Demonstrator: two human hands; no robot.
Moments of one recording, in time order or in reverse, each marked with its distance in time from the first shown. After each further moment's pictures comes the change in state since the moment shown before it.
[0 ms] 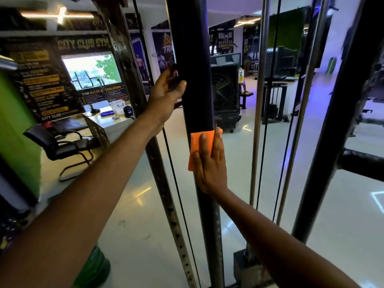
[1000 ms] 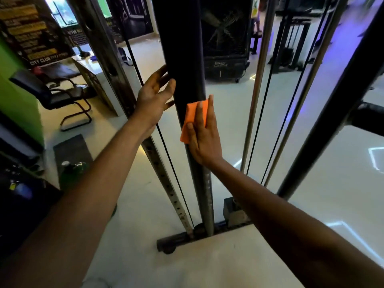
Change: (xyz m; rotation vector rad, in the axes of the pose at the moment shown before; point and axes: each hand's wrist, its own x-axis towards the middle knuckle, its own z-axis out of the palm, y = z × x) left_hand -0.080 -0.109 0.029 0.017 0.037 -0.253; right_hand -0.053 0.041 0.004 0.194 -0.140 0.062
